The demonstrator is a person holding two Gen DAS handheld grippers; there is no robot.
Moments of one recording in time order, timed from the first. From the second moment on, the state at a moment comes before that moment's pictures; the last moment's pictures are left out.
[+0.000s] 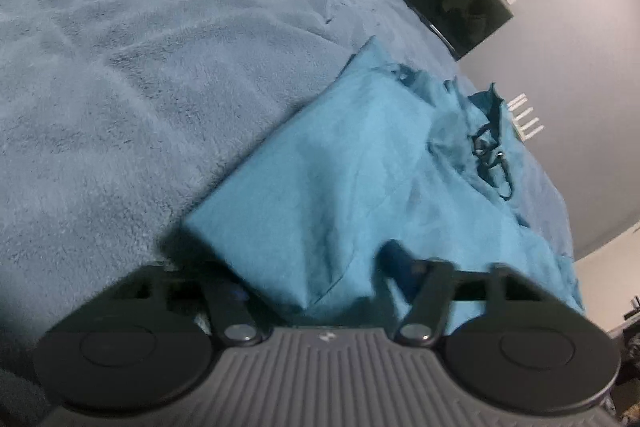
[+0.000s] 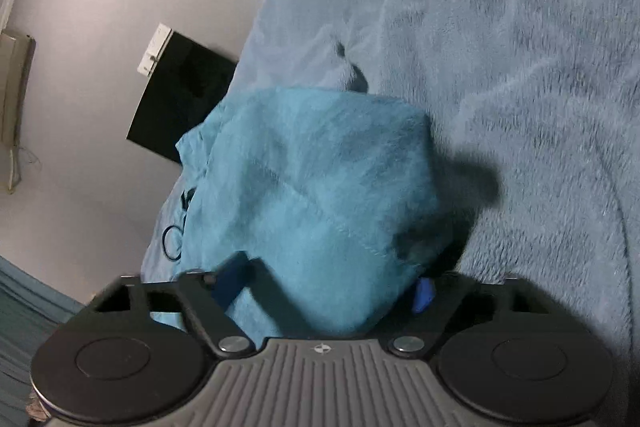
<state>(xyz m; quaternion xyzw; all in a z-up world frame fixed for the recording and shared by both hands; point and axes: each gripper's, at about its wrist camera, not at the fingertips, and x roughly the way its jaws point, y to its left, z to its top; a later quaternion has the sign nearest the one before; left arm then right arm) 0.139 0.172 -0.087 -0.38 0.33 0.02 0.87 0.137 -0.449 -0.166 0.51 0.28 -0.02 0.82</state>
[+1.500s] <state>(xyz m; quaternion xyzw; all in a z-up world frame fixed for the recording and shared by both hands) 0.048 0.098 0.048 -0.20 0.30 0.01 0.93 0.055 -0.410 0.020 0.19 0.23 -0.03 0.95</state>
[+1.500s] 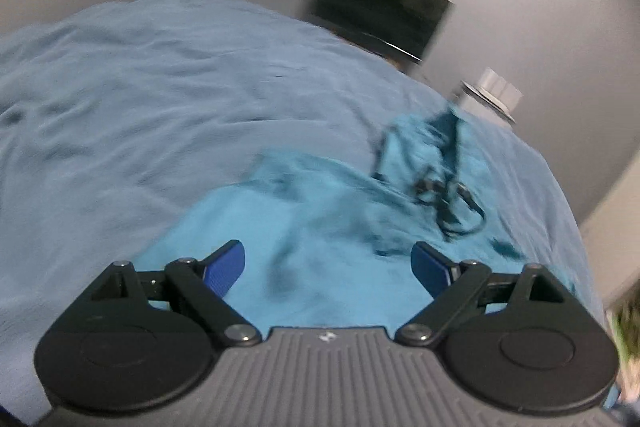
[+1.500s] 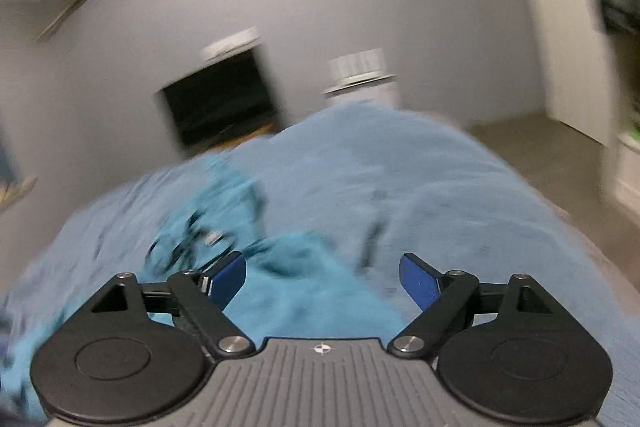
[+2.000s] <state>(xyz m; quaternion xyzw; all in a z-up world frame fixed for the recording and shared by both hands) 0.143 0.026 -0.036 -0.09 0.40 -0.07 0.91 0.235 -0.338 -0.067 0.04 0.35 0.06 0.93</state>
